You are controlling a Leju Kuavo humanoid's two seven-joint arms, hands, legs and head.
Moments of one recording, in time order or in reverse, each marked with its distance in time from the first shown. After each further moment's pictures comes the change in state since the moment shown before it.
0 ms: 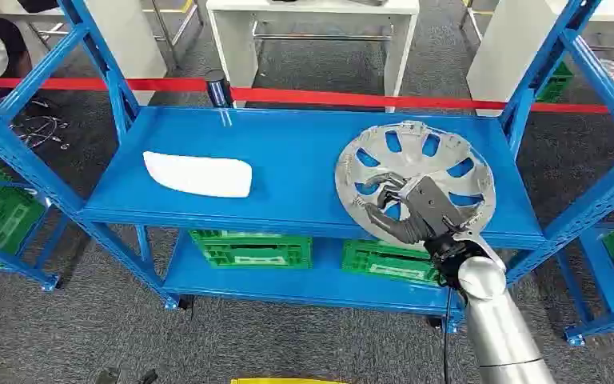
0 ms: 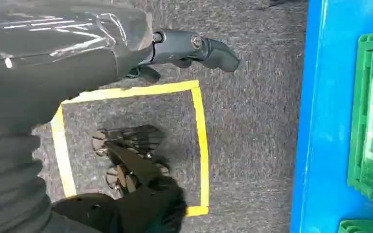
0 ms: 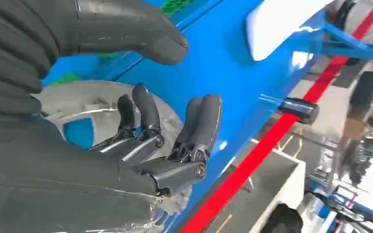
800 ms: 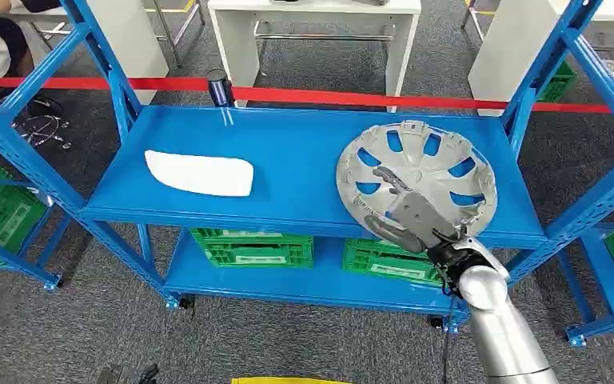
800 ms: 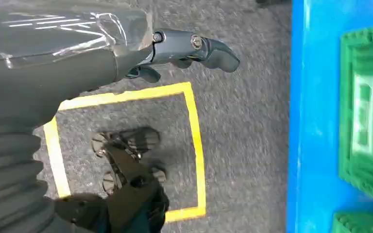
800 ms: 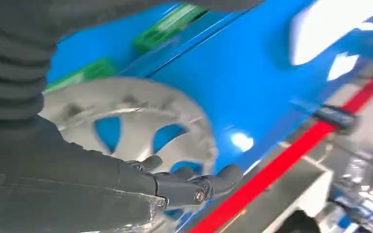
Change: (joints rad) left arm 0.001 -0.030 0.013 -0.070 -0.036 -0.015 -0.011; right arm 0.027 -0.034 0.037 -0.036 0.171 0.002 0.053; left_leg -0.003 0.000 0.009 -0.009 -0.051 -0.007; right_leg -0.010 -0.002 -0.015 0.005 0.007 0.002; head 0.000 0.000
